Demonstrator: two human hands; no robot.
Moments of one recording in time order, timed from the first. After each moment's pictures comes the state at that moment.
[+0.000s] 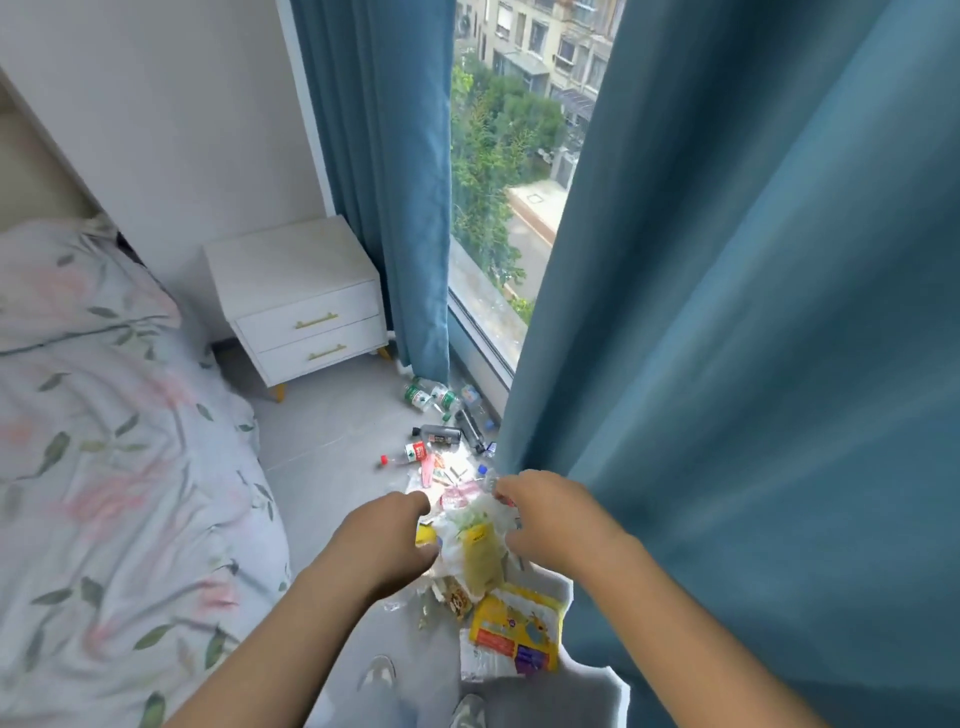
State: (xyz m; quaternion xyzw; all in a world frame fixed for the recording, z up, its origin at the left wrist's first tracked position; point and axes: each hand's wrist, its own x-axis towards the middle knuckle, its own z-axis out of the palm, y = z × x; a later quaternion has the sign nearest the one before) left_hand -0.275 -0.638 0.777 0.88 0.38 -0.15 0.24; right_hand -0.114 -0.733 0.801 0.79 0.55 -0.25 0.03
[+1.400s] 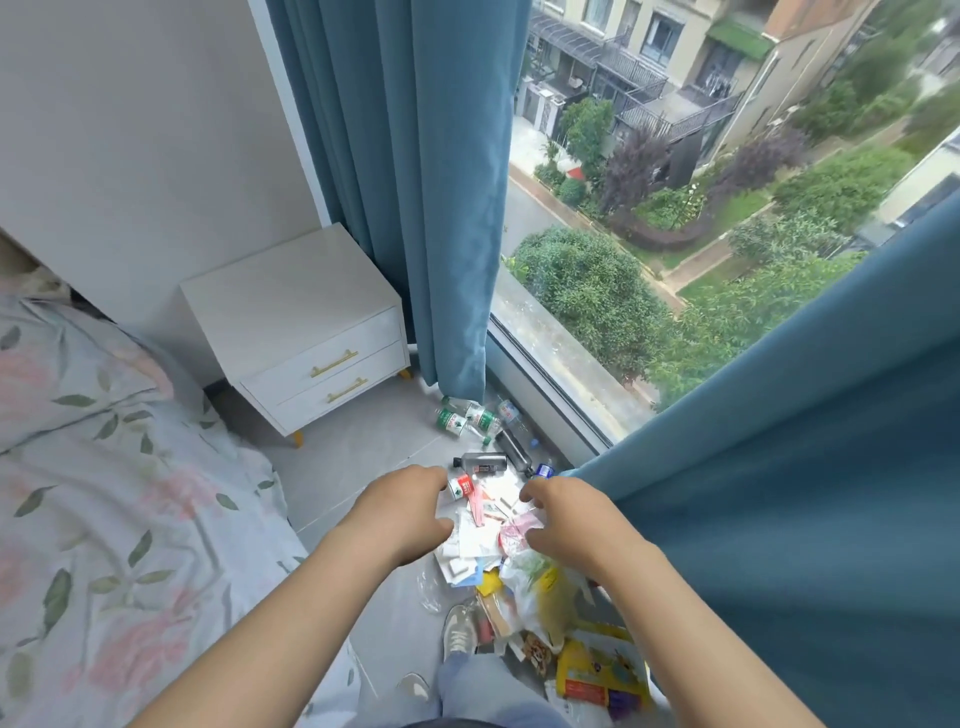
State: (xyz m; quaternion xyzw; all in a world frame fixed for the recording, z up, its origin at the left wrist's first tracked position) left_hand -0.229 -0.315 0.753 0.89 0.32 -0.22 0.22; right_hand -0.090 -0.452 0.742 0.84 0.42 -0.34 0.00
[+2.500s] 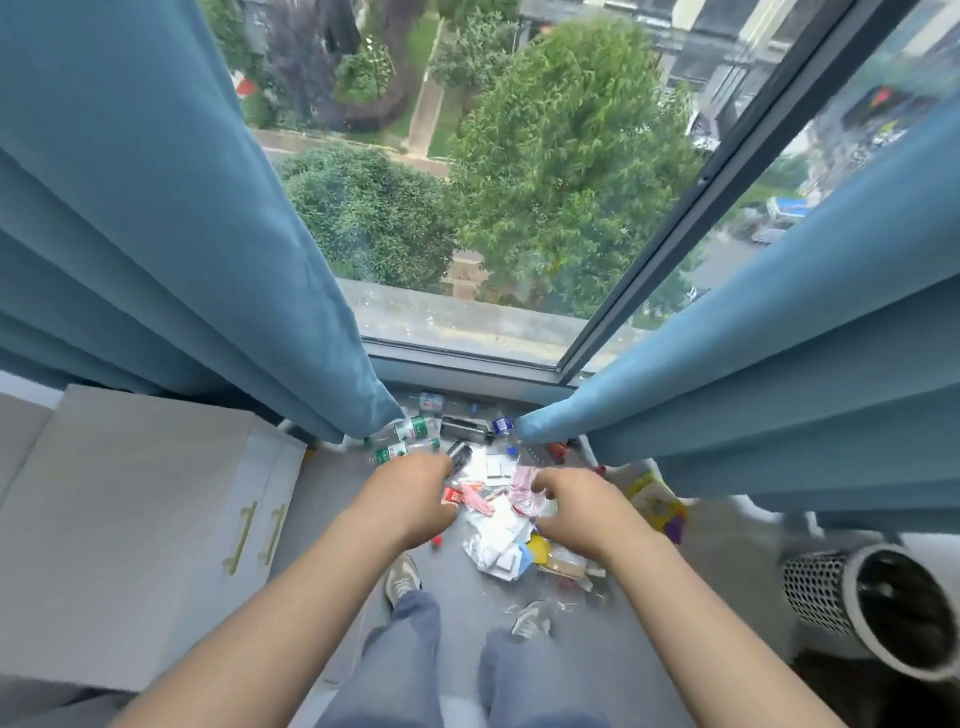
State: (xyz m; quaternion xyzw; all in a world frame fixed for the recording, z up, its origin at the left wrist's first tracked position) left_hand -0.045 -0.112 0.701 0.93 -0.06 -0.34 0.14; right_hand -0.053 -0.315 0.694 0.92 0.03 -0.36 -0.12
